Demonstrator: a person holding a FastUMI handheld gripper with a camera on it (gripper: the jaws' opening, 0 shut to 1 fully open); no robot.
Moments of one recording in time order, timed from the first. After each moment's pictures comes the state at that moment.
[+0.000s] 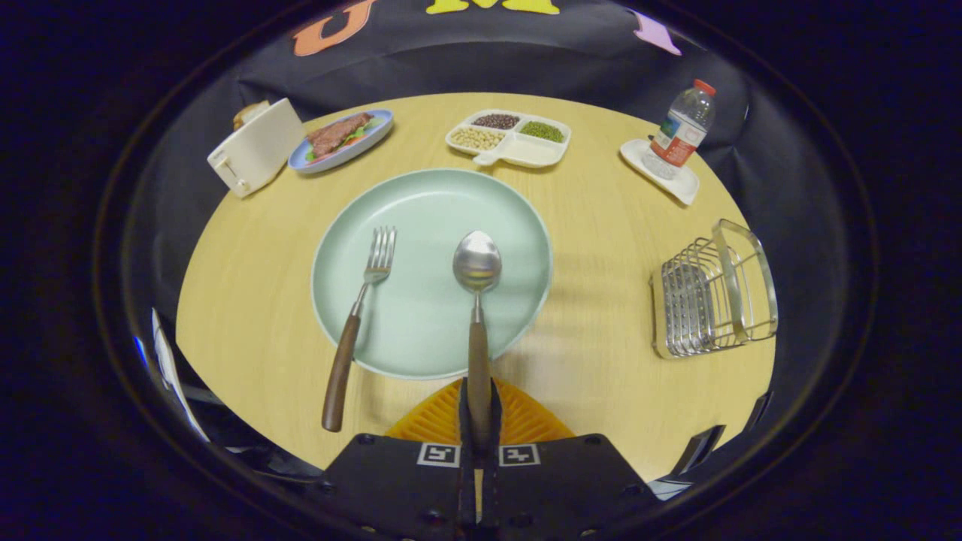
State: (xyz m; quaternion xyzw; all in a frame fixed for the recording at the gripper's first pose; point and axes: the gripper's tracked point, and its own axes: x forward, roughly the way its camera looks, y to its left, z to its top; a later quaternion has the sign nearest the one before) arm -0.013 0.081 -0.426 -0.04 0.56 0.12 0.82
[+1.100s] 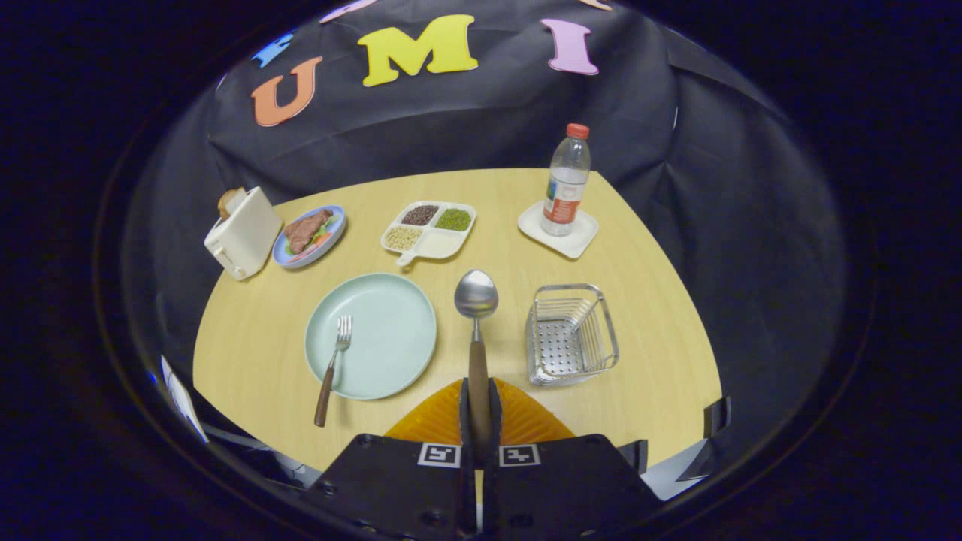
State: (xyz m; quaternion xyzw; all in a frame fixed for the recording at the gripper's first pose) arm 0.014 -0.030 -0.328 0.02 0.47 0.06 0.88
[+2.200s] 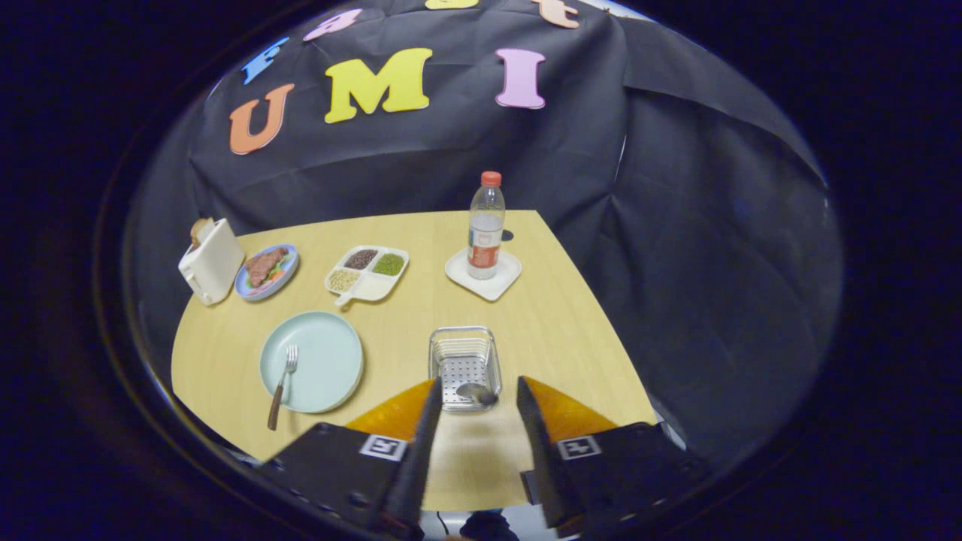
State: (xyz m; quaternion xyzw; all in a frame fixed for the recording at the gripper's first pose) arm 0.037 -0.117 -0.292 0.00 0.39 0.00 0.92
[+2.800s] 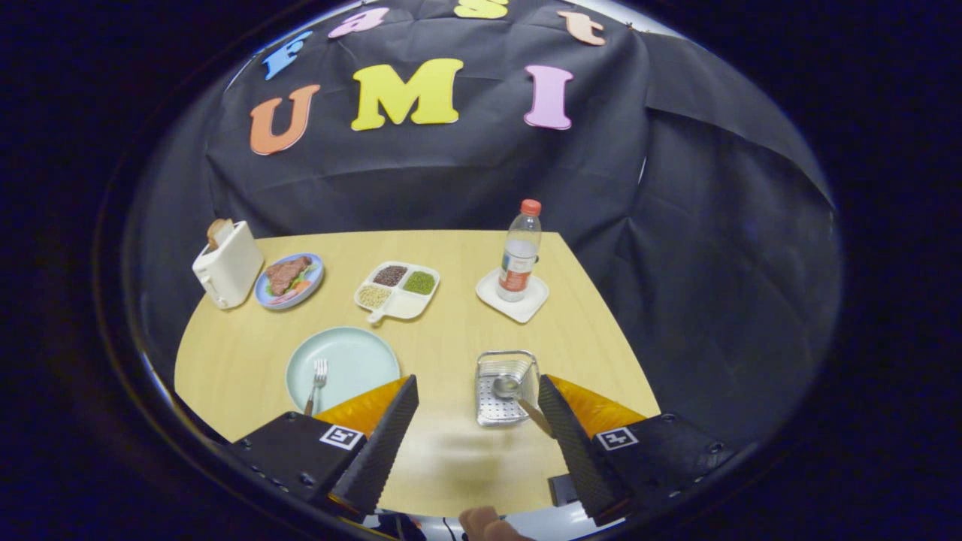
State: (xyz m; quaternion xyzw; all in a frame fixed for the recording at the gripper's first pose) arm 0.039 -0.049 -0.267 -0.02 0.37 0.03 0.93
